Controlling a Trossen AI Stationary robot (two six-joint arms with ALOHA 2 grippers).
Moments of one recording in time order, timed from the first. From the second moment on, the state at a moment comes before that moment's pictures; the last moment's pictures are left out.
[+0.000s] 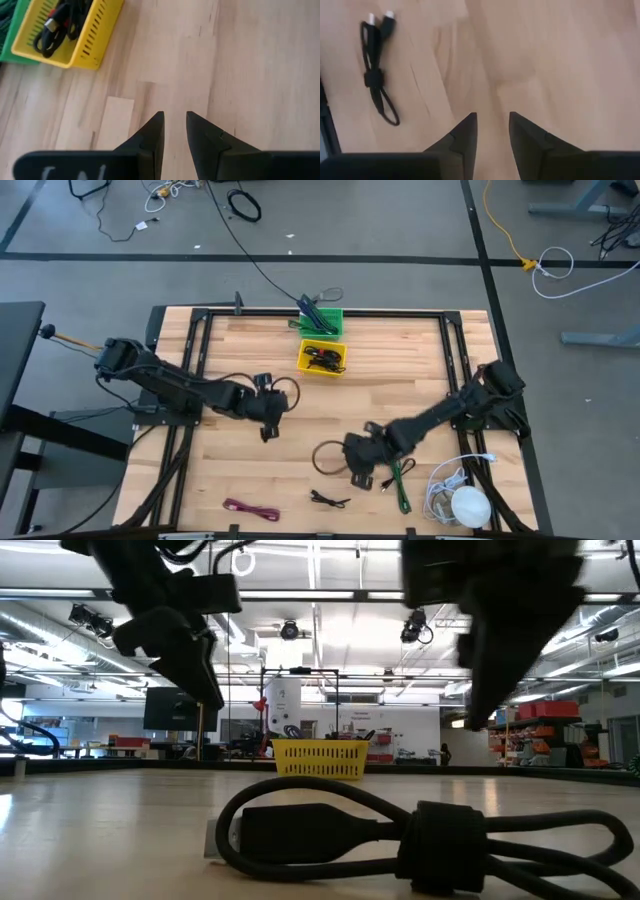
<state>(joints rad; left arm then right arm) -0.26 1.43 0.84 -0.48 -0.47 -0.24 0.47 1.81 1.23 -0.62 0.09 0.78</state>
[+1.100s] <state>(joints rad) -0.45 1.43 0.83 -0.30 -0.56 -0.31 0.83 1.81 1.23 -0.94 0.18 1.67</state>
